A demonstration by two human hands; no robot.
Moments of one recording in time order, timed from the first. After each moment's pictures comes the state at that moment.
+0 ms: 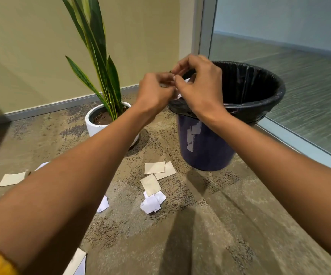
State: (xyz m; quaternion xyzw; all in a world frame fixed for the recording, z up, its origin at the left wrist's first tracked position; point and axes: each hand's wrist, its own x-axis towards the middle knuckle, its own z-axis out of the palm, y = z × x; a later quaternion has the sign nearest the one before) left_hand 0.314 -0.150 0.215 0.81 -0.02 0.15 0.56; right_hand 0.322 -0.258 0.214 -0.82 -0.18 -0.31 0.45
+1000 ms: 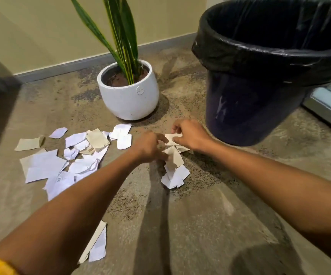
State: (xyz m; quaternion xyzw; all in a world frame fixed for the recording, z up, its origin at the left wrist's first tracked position) left_hand 0.277 -0.058 0.037 0.97 0.02 -0.16 0.18; right_hand 0.344 -0.196 0.013 -0.94 -0.22 0.10 0.24
